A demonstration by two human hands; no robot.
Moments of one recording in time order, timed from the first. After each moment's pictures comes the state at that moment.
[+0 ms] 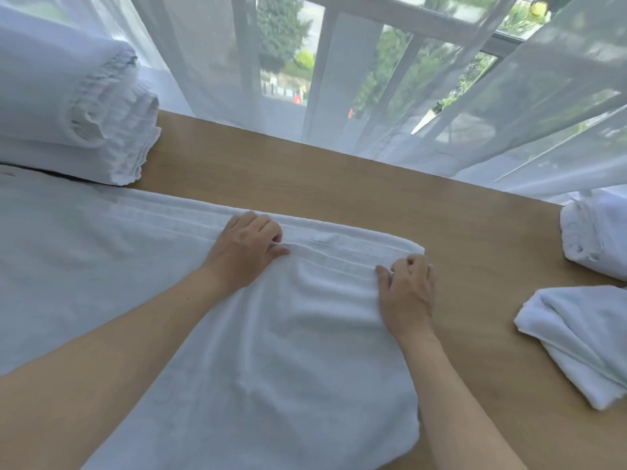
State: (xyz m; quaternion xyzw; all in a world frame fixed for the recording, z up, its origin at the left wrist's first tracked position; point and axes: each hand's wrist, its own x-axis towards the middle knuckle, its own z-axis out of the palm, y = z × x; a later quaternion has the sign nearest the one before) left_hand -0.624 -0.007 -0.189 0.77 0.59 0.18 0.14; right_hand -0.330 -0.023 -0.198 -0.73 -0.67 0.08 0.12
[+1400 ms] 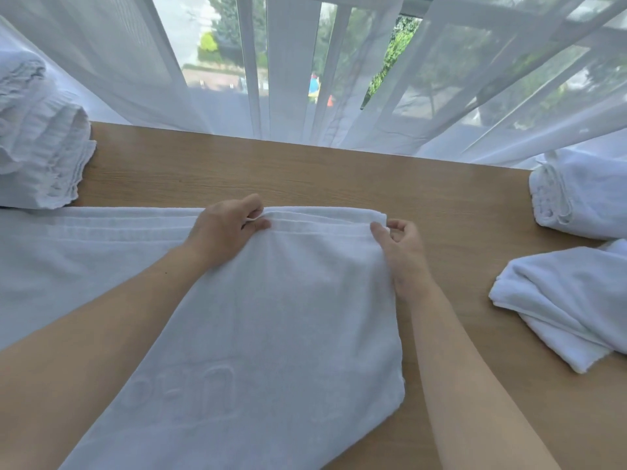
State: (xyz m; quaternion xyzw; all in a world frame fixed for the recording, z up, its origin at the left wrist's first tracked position) left_hand -0.593 0.054 -0.187 0.73 0.61 0.14 0.28; right_hand -0.289 0.032 -0.173 -0.72 -0.31 0.51 0.35
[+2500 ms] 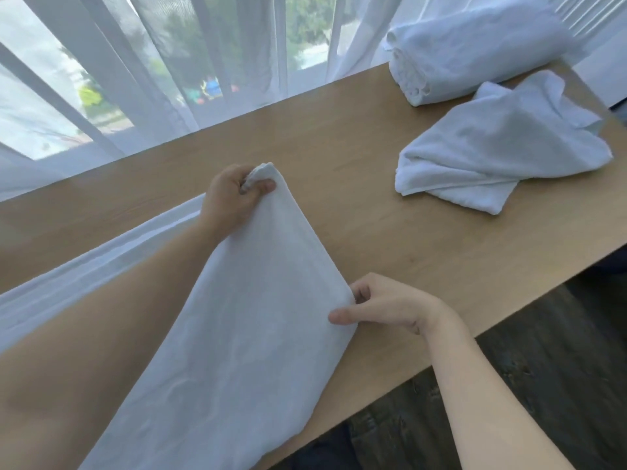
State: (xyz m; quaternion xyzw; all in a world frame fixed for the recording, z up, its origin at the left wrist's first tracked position) left_hand -0.420 0.074 -0.185 0.71 0.53 0.21 0.42; right_hand -0.214 -0.149 -0.141 -0.58 -0.37 0.71 0.13
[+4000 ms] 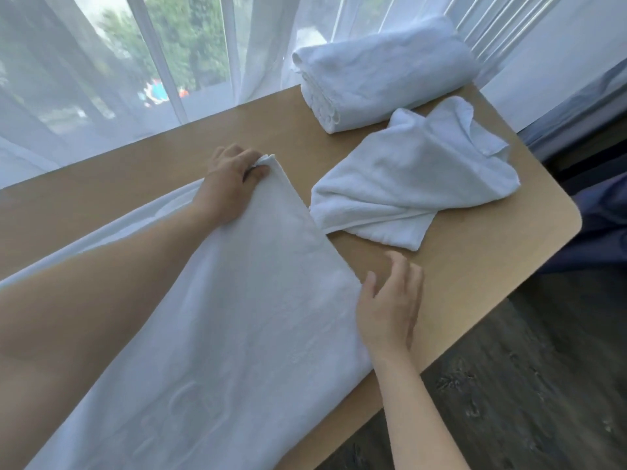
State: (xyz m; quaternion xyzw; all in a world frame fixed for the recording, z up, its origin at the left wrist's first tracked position) left_hand -0.236 0.119 -0.207 0.84 0.40 0.16 0.33; right_hand -0.120 -0.157 -0.180 -0.92 -0.25 0.08 0.28
